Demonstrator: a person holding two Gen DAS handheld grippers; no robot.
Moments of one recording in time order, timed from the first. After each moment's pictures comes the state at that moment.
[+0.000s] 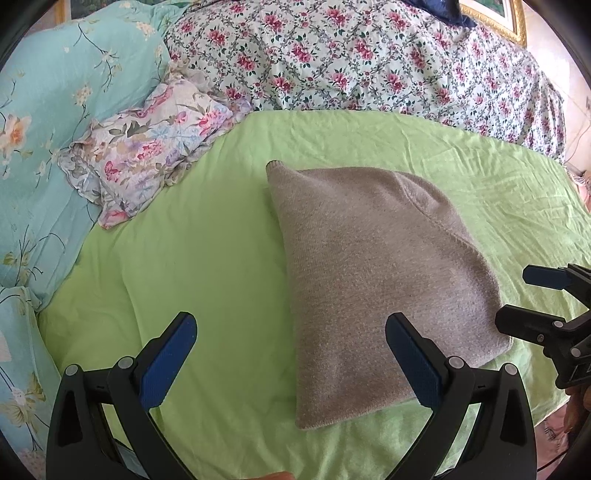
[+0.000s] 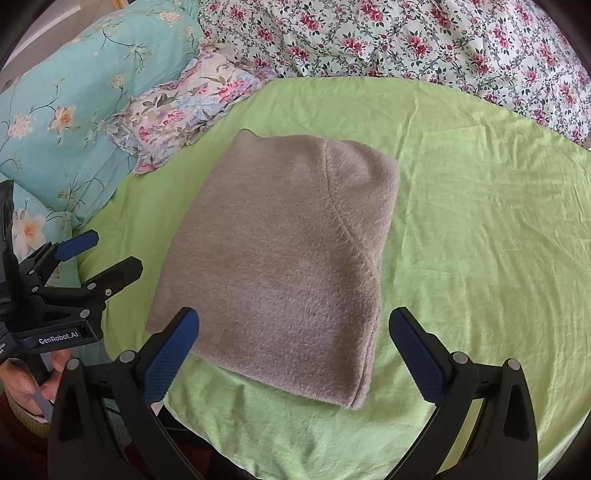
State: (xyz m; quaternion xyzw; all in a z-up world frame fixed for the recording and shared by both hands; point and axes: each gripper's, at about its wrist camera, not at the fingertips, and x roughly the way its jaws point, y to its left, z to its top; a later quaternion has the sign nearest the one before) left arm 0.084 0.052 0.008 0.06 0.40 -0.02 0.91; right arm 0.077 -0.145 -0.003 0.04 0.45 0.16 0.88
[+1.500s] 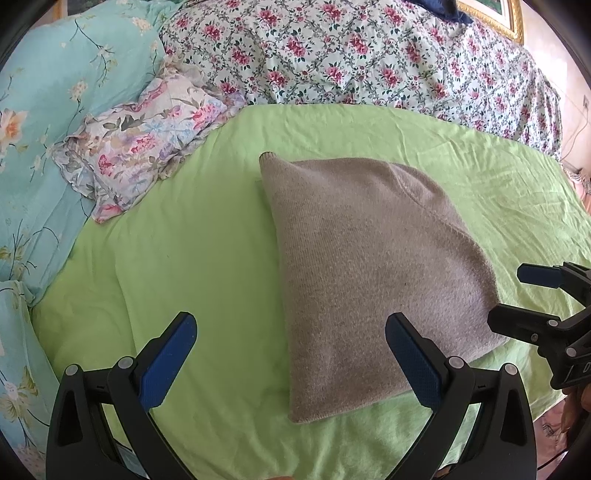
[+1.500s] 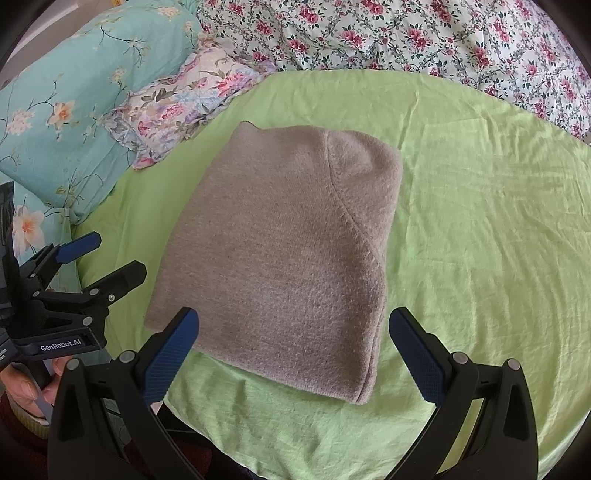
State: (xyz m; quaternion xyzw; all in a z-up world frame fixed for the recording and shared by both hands) left arm 0.081 0.050 0.001 0.06 0.41 -0.03 0.91; right arm 0.077 -0.143 -0.008 0.04 0.46 0.16 0.87
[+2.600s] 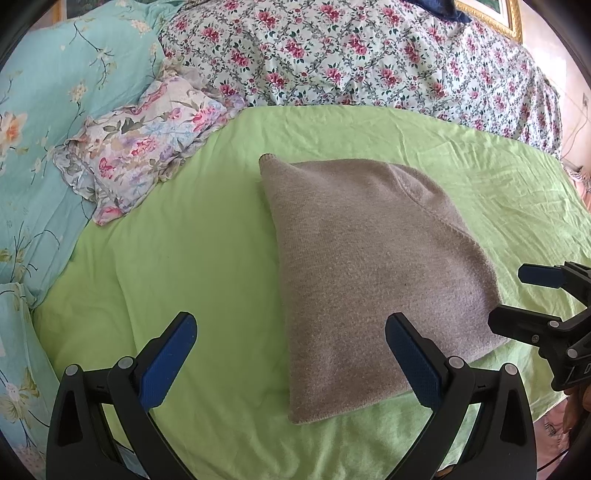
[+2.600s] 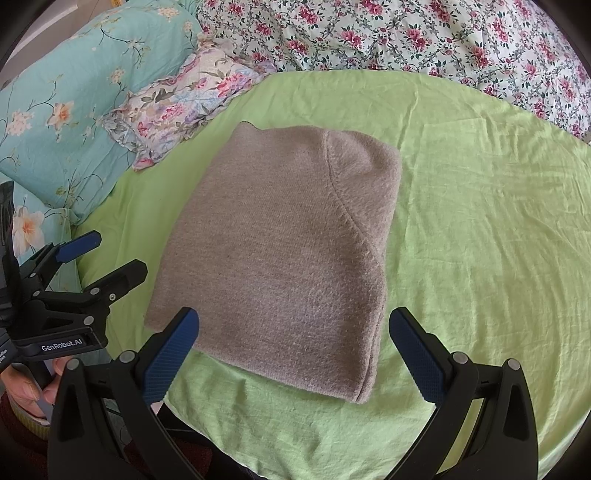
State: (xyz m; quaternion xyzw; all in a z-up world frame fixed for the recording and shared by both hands) left arm 0.081 0.049 0.002 0.06 0.40 -0.03 0.91; right arm 0.077 -0.144 -0.010 0.04 0.46 0.16 0.87
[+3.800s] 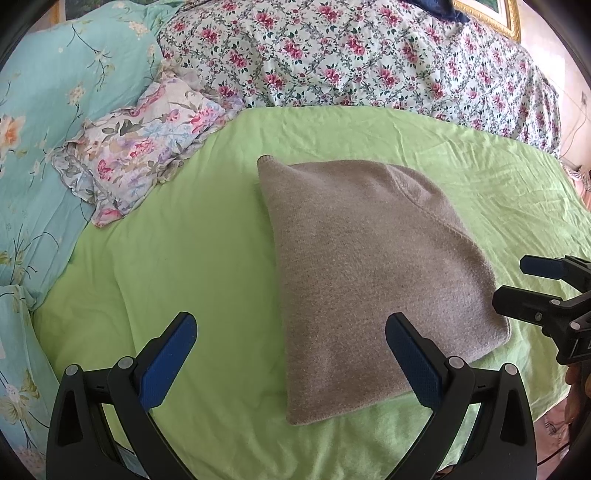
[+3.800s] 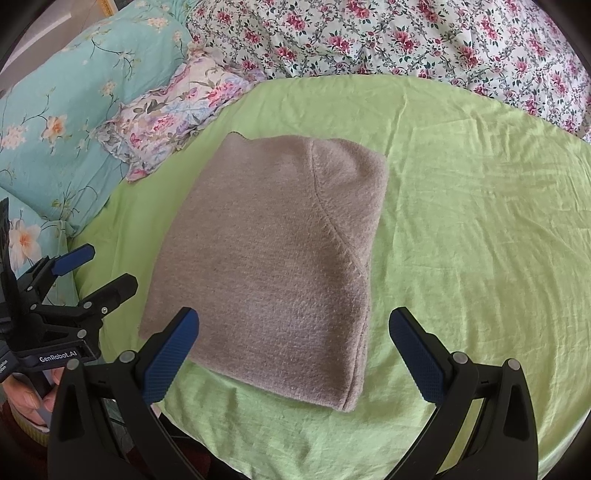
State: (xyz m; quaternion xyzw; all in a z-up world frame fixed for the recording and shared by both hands) left arm 0.082 0.048 0.002 0.07 0.40 -0.03 0.91; right arm 0.084 -0.160 -0.007 0.05 0.45 0.15 0.88
